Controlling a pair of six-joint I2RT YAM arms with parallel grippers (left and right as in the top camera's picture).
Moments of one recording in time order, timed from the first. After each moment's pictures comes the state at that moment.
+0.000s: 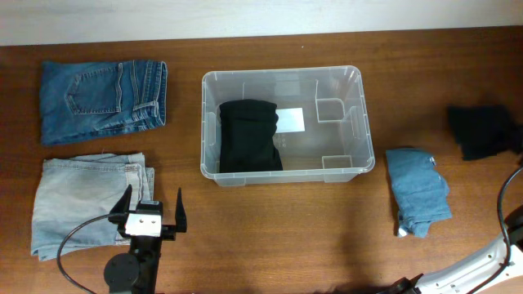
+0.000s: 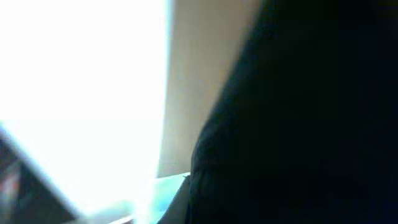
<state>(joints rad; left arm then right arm) 0.04 0.01 0.02 -0.08 0.09 0.16 -0.97 2.20 1.69 -0.71 -1.13 0.34</state>
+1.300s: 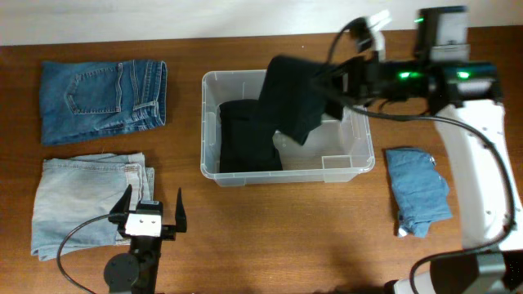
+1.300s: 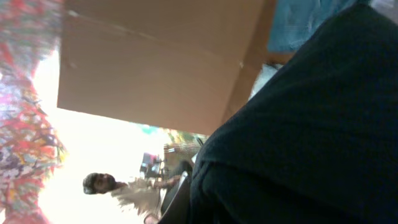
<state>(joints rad) 0.04 0.01 0.02 -0.08 0.09 0.16 0.06 1.66 1.77 -1.01 -1.36 0.35</state>
